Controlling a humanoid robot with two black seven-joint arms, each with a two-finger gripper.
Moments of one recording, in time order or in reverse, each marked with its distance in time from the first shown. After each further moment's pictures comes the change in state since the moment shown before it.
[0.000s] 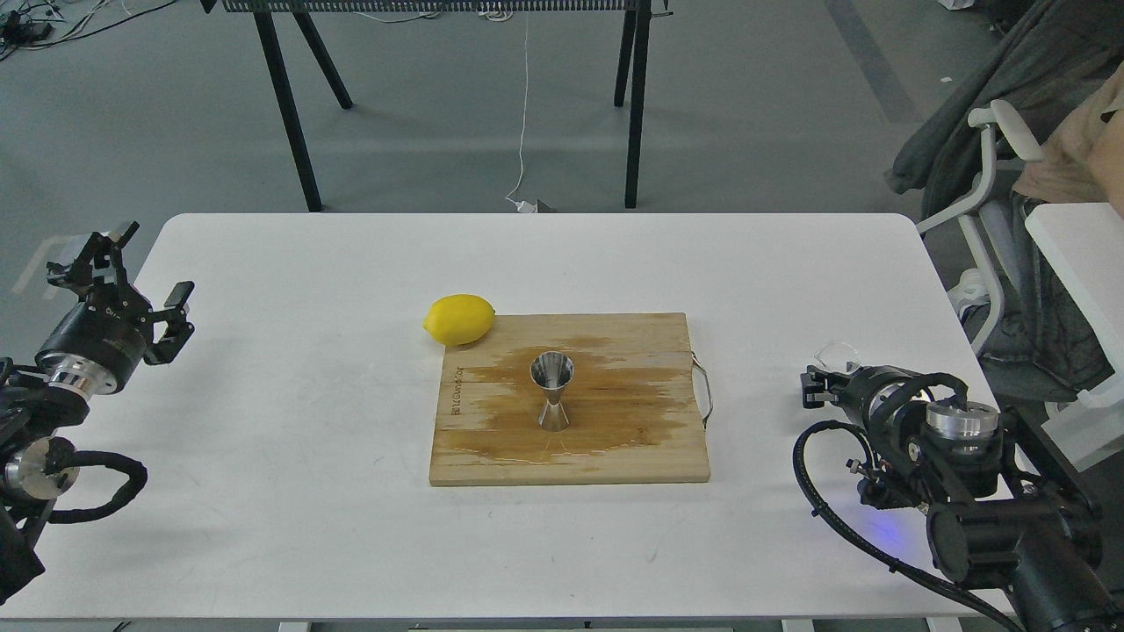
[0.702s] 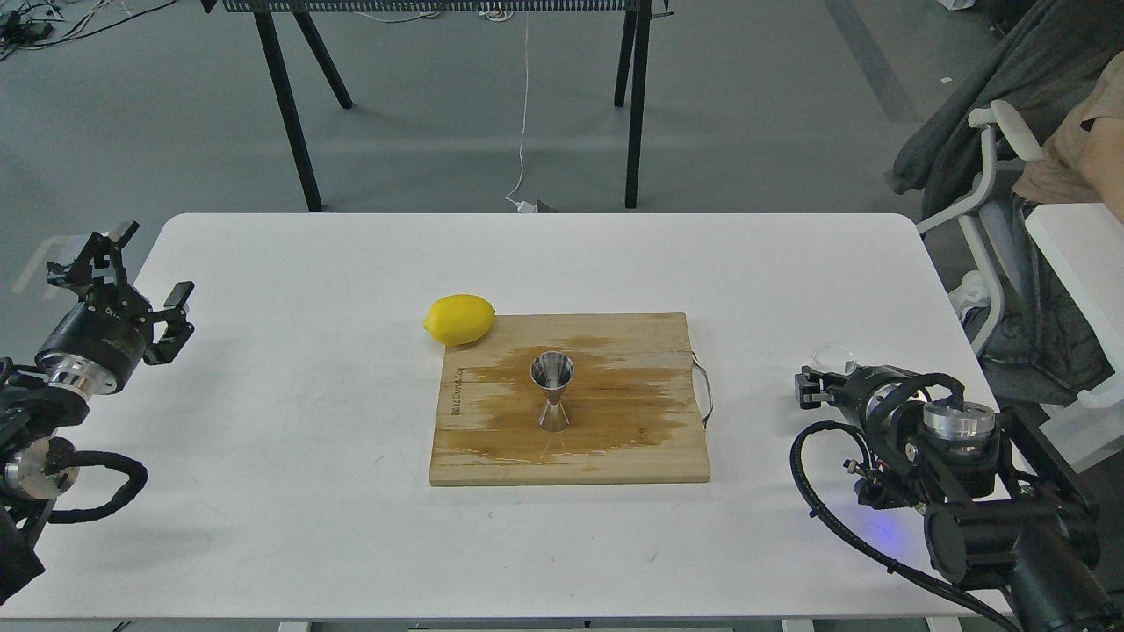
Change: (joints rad) left arm 0.000 0.000 0.000 0.000 0.001 0.000 0.000; right arm -0.003 0.001 -0.001 0.008 0.001 0.000 0.000
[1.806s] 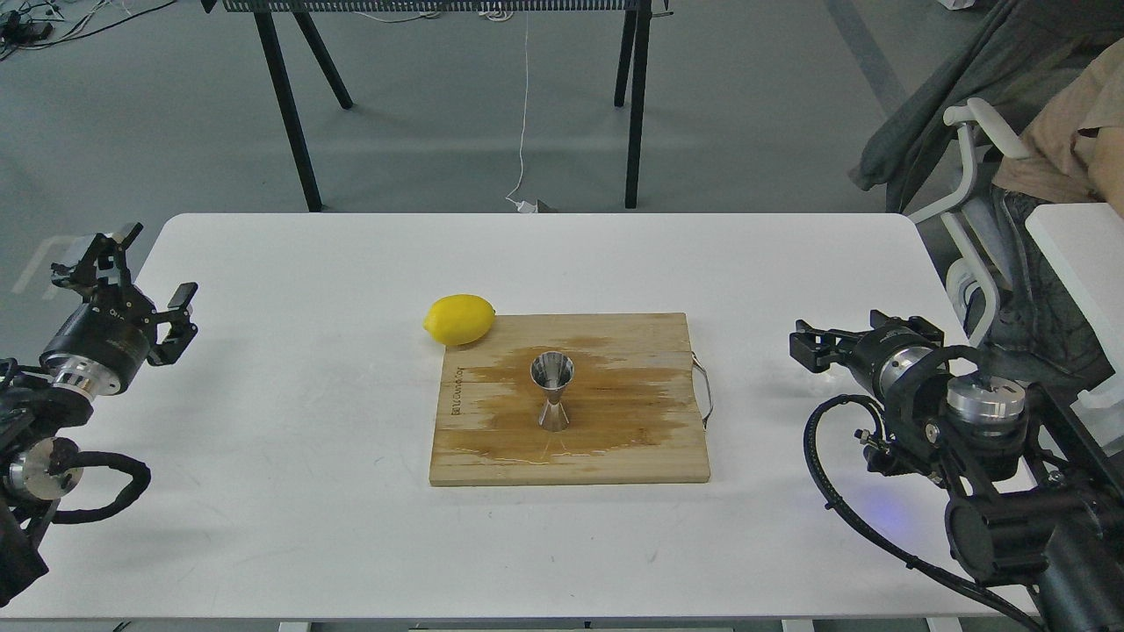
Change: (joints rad) left arm 0.000 -0.006 0.000 0.010 0.002 0.000 0.000; right arm -0.027 -0.065 0.023 0.257 0.003 0.000 0.004
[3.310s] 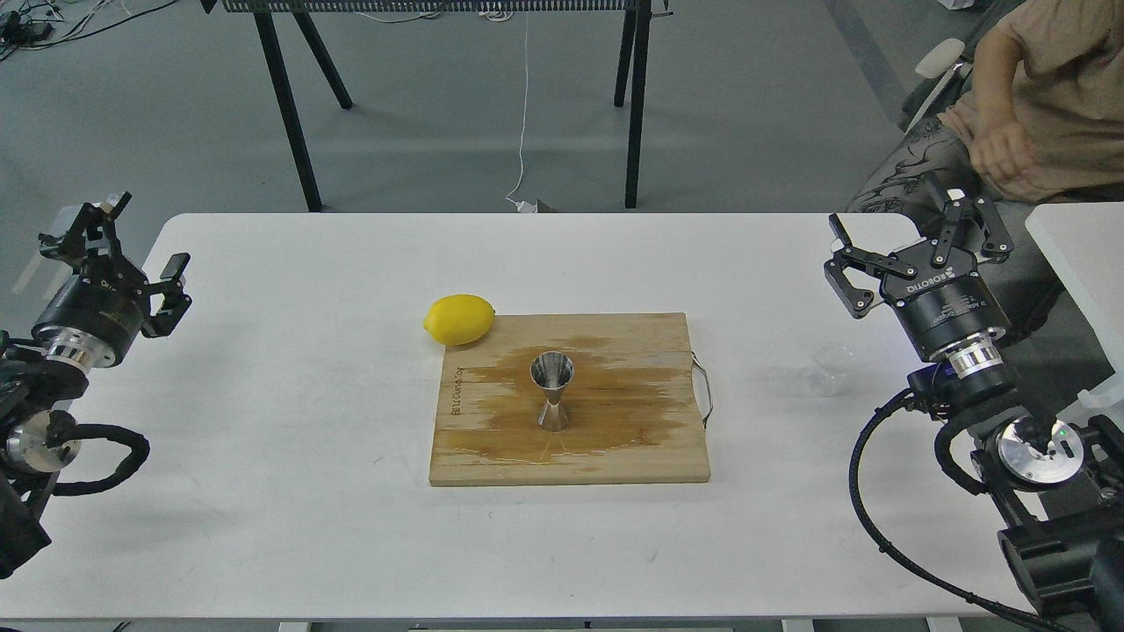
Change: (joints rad) left arm -0.062 -0.006 0.000 0.020 -0.011 0.000 0.000; right arm -0.029 -0.112 -0.075 -0.147 -0.211 0.978 -0.015
